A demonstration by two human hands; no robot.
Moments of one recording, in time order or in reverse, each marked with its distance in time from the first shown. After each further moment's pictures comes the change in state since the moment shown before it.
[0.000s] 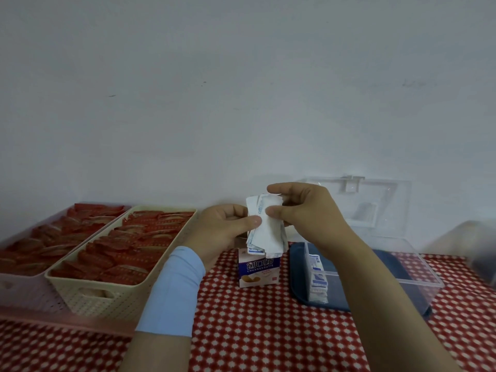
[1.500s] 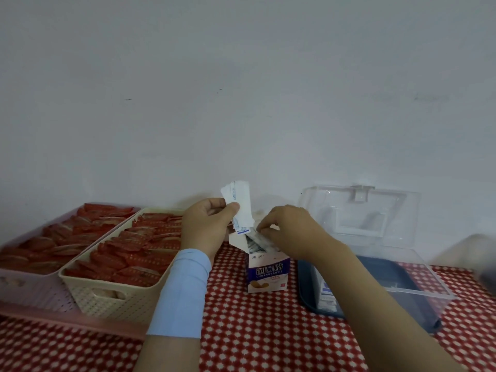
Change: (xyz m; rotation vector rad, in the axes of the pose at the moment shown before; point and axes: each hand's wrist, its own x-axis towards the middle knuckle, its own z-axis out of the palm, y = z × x) left_hand 0.006 0.001 -0.020 -0.054 0.494 0.133; right_hand 0.026 0.023 0.031 -1.000 -0.273 -0.184
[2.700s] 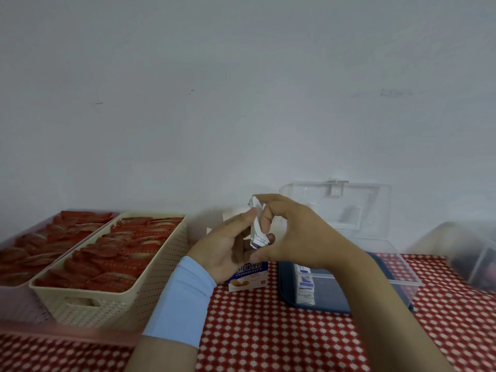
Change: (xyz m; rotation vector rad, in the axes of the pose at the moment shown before) left_hand -0.029 -0.005 0.040 -0.404 -0.673 -0.432; right_hand -0.064 0.005 -0.046 0.535 0.059 -0.078
